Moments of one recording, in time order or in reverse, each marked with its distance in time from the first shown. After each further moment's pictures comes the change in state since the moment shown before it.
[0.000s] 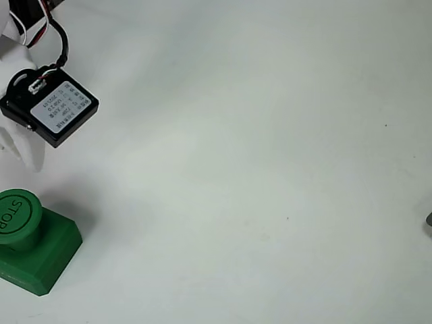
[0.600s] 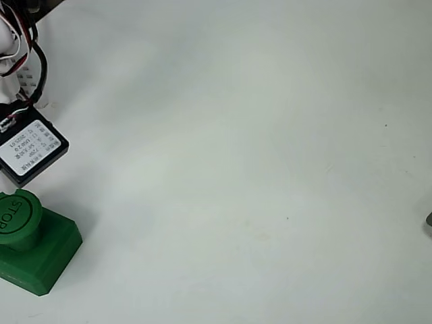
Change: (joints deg) arm 9.3 -6.4 -1.7 -1.3 -4.9
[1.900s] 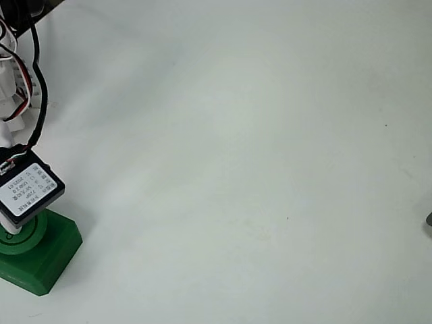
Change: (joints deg) arm 2.3 -3.3 18.0 -17.5 -1.0
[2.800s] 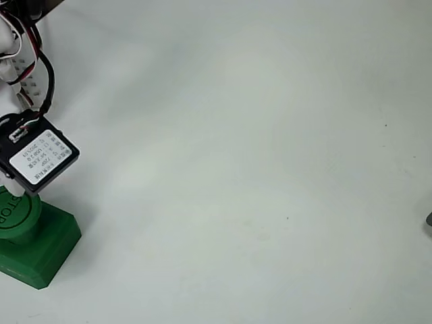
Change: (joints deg) arm -5.7 1.0 -19.5 18.3 2.2
